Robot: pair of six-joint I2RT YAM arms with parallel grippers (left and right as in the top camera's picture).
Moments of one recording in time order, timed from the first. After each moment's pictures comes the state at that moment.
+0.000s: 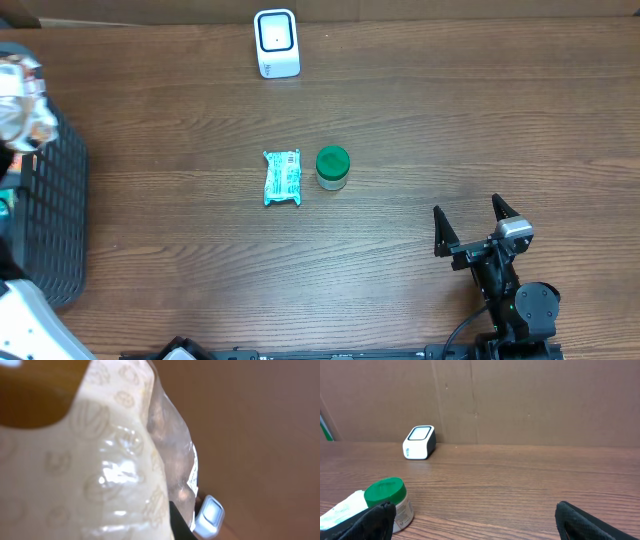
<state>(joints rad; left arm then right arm) 0.77 1.14 1.43 -0.70 0.50 -0.47 0.07 0.01 0.02 -0.02 -0.15 0.07</state>
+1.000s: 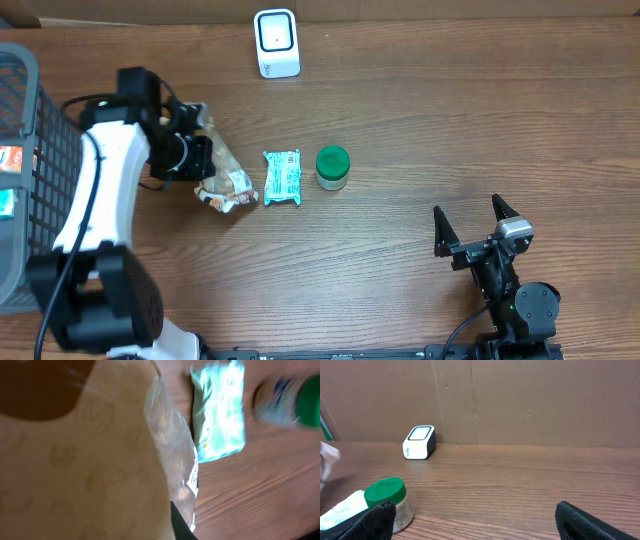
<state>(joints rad) 0.09 1.77 1.43 -1.17 0.32 0.21 0.07 0.01 0.02 -0.02 -0.15 0.07</state>
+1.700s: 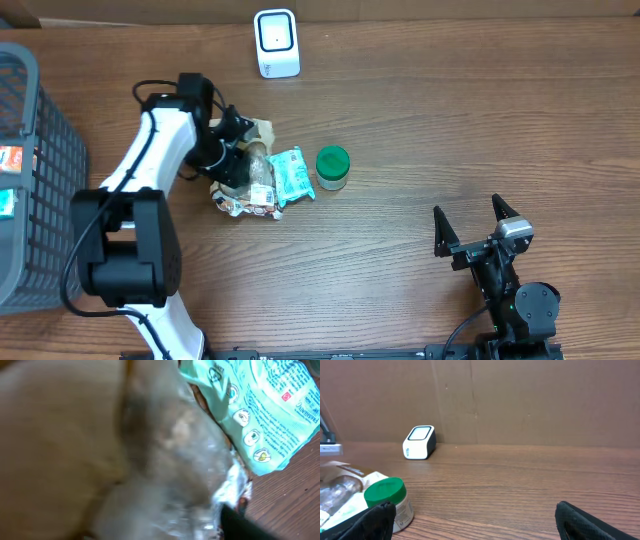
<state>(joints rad) -0.05 1.96 1.43 -1.04 0.23 0.44 0.07 0.01 0.02 -0.02 -0.15 0.07</state>
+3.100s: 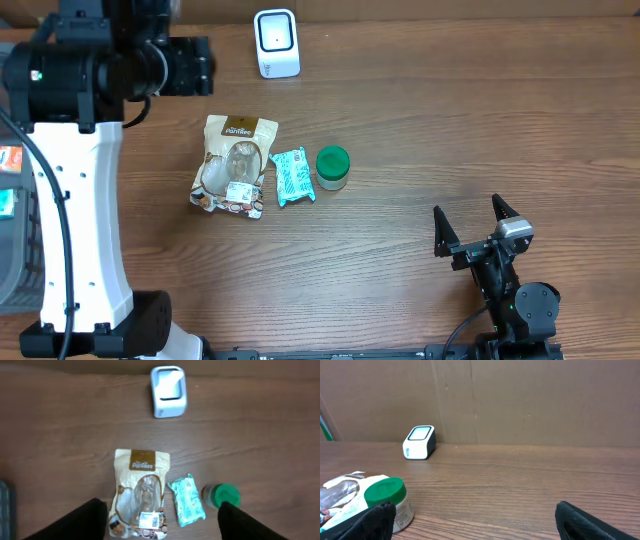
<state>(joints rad) -0.04 1.73 2.27 -1.42 0.15 -0.08 0.07 0.01 0.02 -0.02 -0.15 0.07</state>
